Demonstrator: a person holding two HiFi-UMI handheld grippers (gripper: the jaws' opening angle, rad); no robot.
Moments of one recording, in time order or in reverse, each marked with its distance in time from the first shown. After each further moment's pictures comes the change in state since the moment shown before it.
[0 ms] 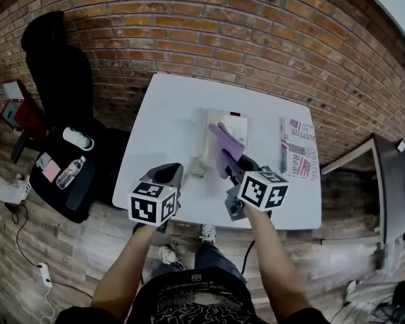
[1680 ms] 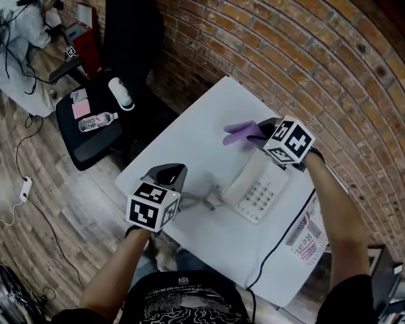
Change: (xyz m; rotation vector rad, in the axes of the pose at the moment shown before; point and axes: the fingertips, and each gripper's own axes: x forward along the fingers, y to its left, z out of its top) left arm -0.001 0.080 0.005 -0.205 -0.061 0.383; right arm 0.201 -0.024 0.025 -1.220 0.820 0.630
